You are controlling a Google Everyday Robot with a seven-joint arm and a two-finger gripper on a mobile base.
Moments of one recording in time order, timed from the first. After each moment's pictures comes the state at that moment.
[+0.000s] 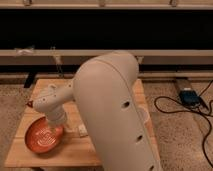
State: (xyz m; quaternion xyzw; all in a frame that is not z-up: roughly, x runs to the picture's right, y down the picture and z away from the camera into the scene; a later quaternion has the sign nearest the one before) arm -0.241 0.223 0.780 -0.31 0.23 0.57 0.73
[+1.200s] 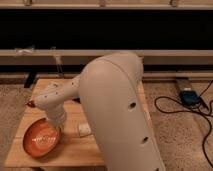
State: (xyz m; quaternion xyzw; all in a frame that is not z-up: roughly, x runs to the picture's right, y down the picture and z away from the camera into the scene) arm -0.243 0.210 0.762 -0.34 0.20 0.57 0.72
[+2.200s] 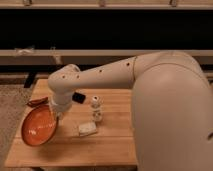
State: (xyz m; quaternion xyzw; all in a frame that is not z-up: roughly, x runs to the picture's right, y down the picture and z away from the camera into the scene) arm -0.230 0.128 0.689 -0.40 0.09 0.60 0.68
